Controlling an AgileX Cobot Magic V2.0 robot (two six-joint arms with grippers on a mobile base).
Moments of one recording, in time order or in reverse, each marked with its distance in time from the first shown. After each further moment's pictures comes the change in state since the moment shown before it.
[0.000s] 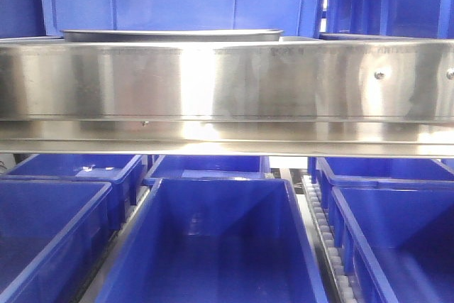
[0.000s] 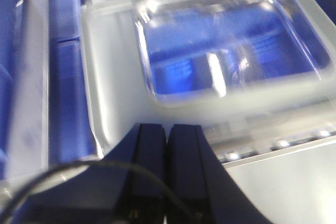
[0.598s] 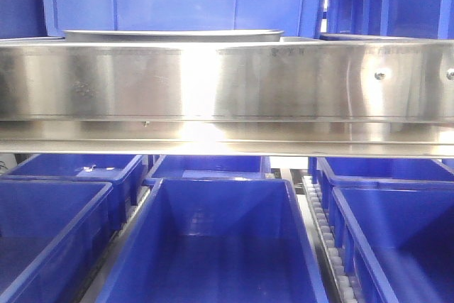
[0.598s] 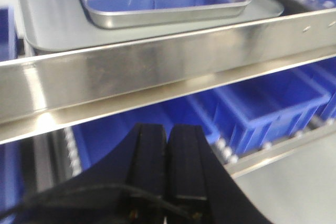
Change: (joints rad) left arm -0.107 -0.661 0.703 -0.085 -0.337 0.000; right arm 0.000 -0.774 0.846 -0.001 -0.427 -0.130
